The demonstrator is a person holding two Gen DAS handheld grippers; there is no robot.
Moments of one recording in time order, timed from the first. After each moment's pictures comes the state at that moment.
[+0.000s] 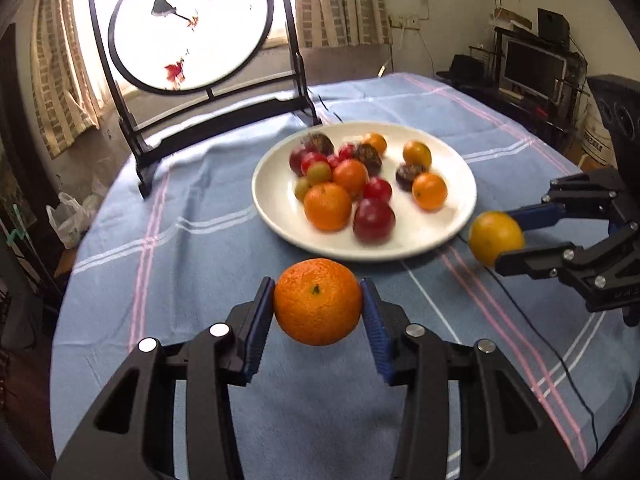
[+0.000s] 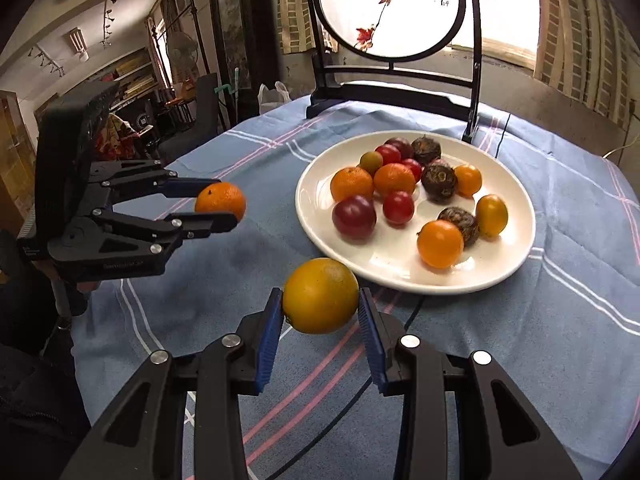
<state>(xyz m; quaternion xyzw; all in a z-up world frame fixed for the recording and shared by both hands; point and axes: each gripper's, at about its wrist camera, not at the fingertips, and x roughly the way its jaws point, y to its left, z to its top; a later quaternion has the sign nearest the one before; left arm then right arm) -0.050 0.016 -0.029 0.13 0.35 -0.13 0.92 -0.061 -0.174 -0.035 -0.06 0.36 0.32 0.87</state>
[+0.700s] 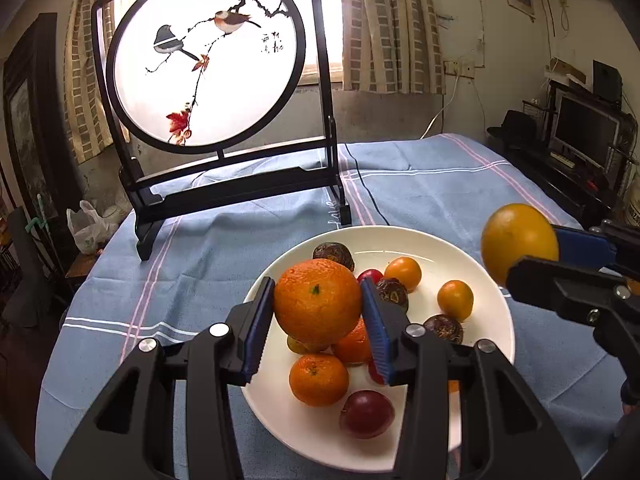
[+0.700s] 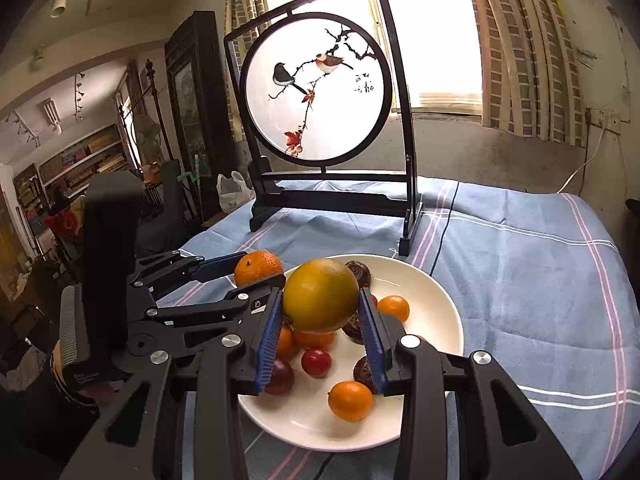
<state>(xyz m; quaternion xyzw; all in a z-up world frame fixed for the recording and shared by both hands) 0.064 -0.048 -0.007 0.07 0.31 -0.06 0.95 0.023 -0.201 0.014 0.01 0.28 0.26 0.92</state>
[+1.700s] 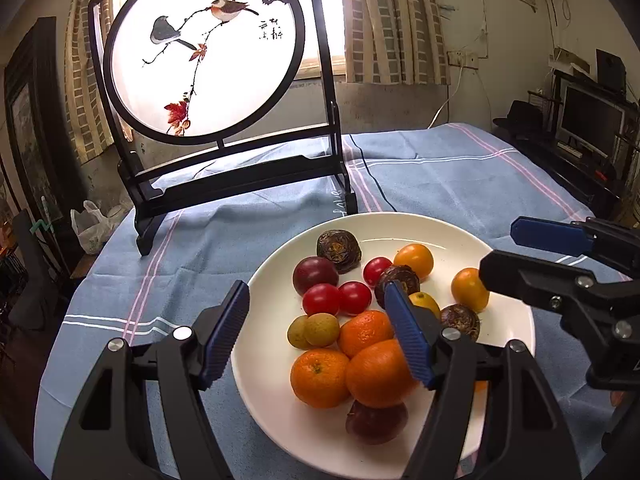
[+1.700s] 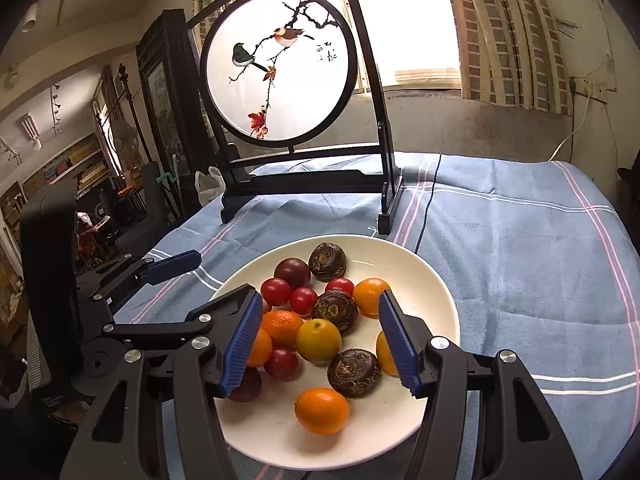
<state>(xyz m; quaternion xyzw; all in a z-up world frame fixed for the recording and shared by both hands) 0.067 -0.050 -0.020 0.09 0.31 -0.05 0.94 0.049 -0.212 -0.011 0.04 0.30 0.23 0.93</state>
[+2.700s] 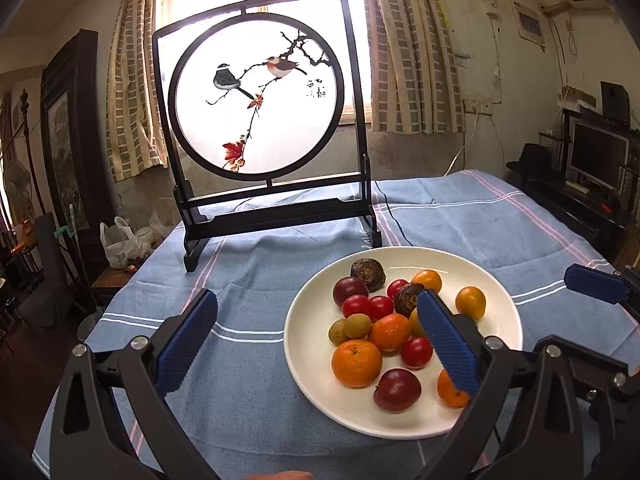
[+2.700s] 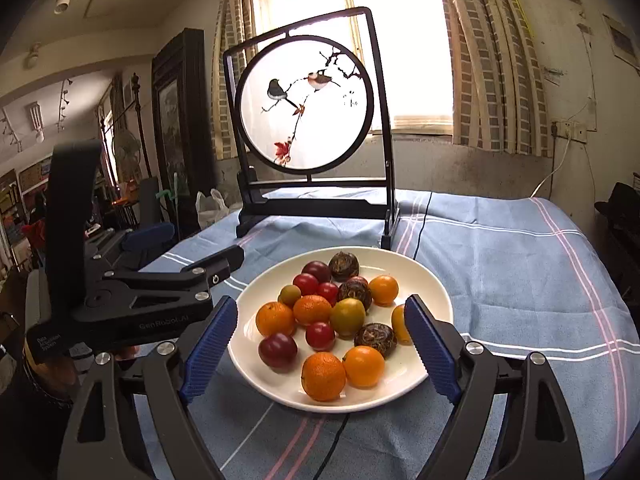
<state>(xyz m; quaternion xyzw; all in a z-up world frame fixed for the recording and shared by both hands) 0.003 -0.021 0.008 0.07 0.23 -0.01 0.97 -0.042 -0.197 -0.008 -0.01 0.23 0.20 0.95</state>
